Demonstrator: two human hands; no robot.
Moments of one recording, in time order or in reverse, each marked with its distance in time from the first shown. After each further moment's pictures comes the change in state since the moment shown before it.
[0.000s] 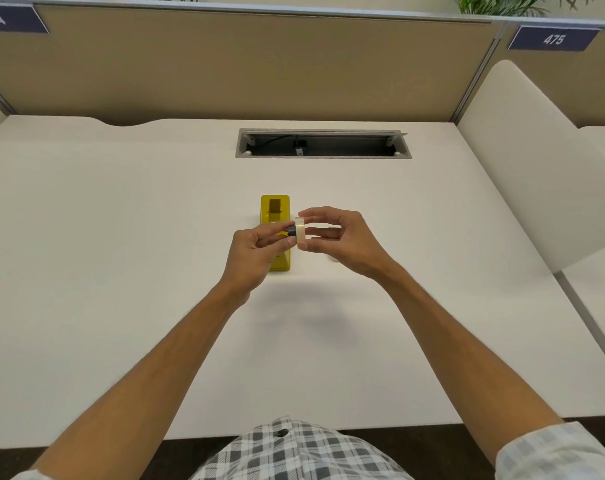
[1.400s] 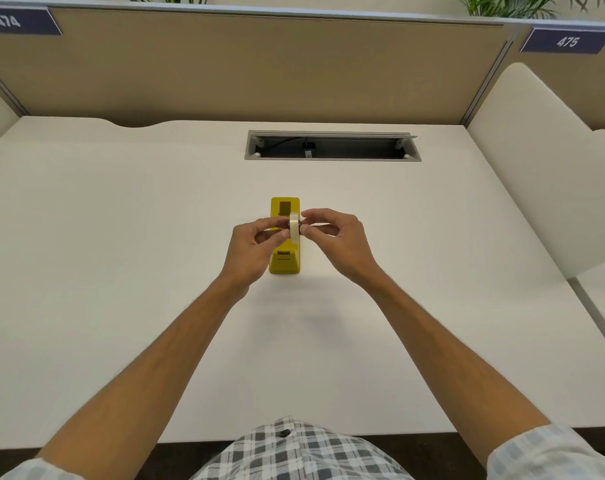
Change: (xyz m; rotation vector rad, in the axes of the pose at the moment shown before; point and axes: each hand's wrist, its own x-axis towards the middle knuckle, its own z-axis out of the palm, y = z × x) left_hand 0.017 -0.003 -0.021 0.090 0.051 0.029; right_hand 0.016 0.004 0.035 -0.067 0.245 0.039
